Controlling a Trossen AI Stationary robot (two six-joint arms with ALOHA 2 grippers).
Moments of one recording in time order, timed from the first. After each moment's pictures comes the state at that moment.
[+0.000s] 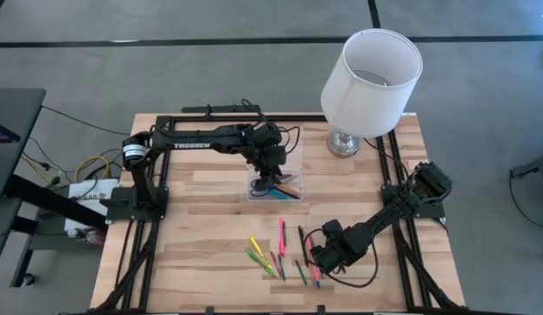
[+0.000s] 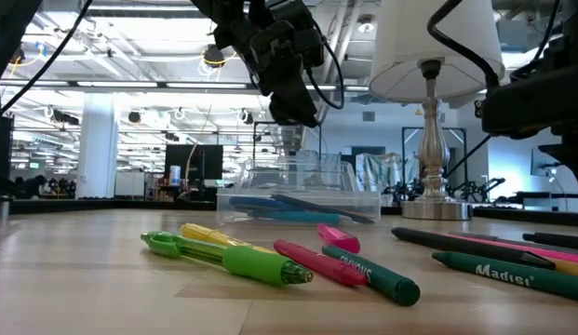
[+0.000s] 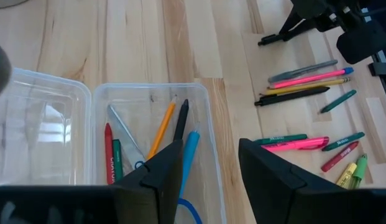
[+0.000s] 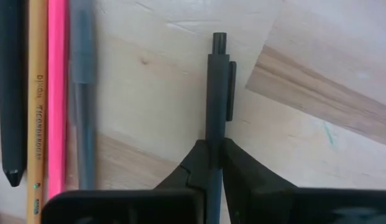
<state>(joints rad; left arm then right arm) 0.25 1.85 1.49 -0.59 0.42 0.16 0.65 1.84 1.06 -0.81 0.00 1.78</state>
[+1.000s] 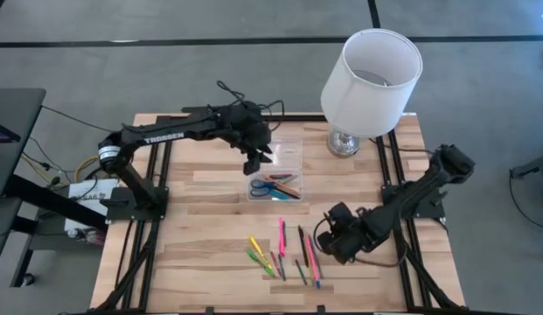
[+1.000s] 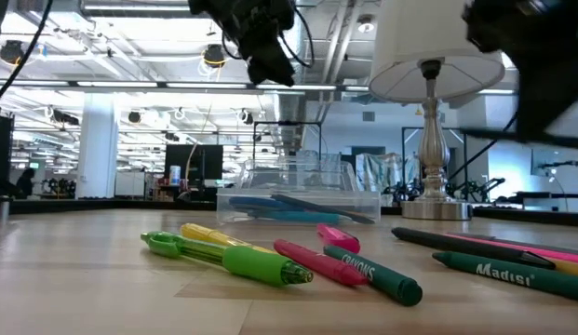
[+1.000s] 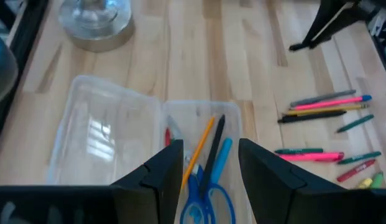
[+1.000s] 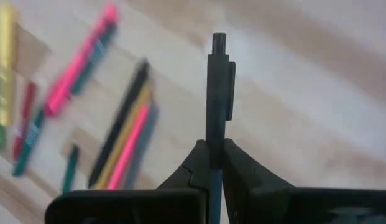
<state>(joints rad) 0.33 1.64 1.49 -0.68 0.32 0.17 0.62 1.54 1.06 -0.96 0.35 1.55</state>
